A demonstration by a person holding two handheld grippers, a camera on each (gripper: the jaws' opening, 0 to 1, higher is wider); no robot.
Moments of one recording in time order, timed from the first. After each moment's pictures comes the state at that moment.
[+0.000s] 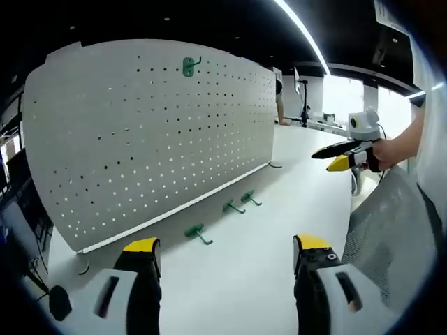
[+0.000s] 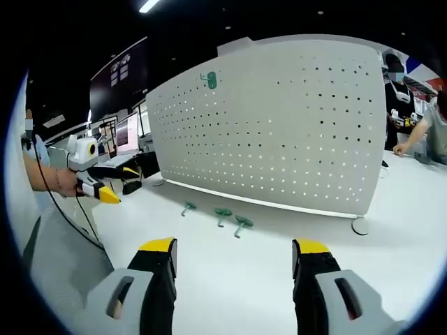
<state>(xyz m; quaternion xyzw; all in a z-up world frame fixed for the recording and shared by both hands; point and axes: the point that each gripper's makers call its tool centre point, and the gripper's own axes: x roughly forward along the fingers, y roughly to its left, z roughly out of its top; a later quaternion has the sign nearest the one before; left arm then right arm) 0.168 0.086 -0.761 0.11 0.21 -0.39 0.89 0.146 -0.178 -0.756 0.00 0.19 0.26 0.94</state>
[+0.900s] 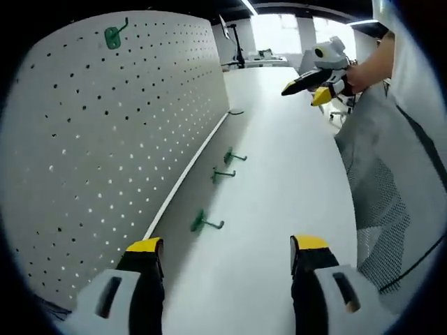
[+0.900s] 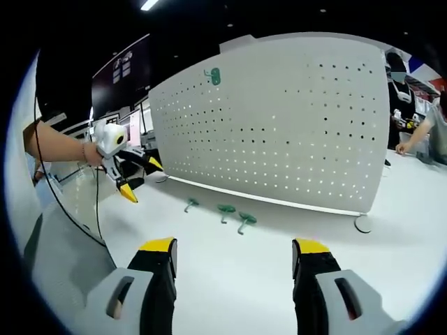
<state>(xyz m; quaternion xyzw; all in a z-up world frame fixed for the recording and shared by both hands) 0.211 0.088 -0.792 0.30 0.26 -0.51 0.76 0.143 -0.174 -0.761 0.00 0.20 0.27 0.94</state>
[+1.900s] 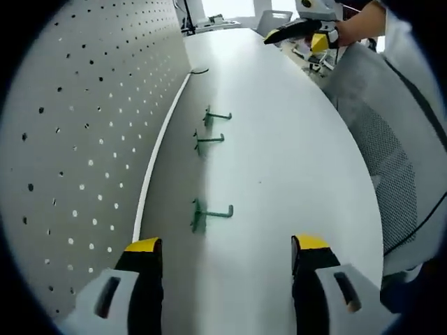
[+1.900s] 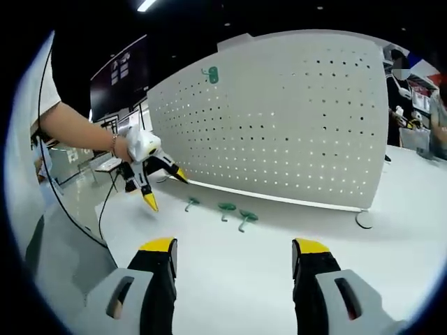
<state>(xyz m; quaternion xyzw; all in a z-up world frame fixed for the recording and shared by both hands) 0.247 0.075 -0.852 0.40 0.33 -0.58 0.63 0.142 -0.175 -0.764 0.01 0.21 0.27 0.94</state>
